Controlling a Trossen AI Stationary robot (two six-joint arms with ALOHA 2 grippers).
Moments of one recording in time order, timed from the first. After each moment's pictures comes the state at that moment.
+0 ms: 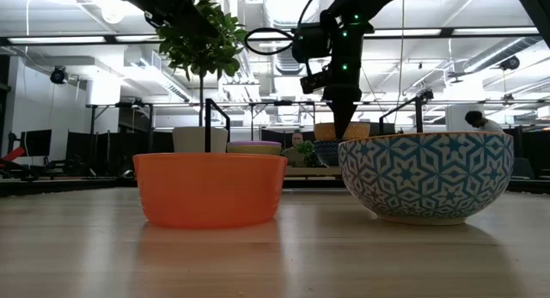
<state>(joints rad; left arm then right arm) -0.09 1.05 0.81 -0.13 -0.62 0.12 -0.42 1.87 1.58 -1.06 0.19 -0.20</state>
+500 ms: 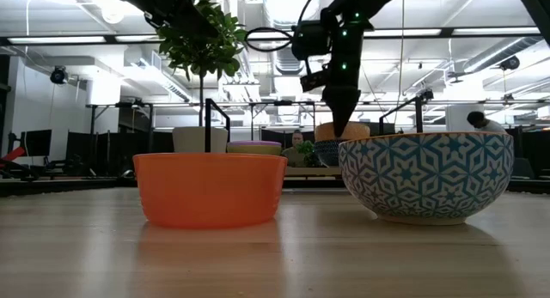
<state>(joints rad) -0.09 1.05 0.80 -0.13 -0.62 0.12 -0.42 1.85 1.58 -1.04 0.25 -0.20</state>
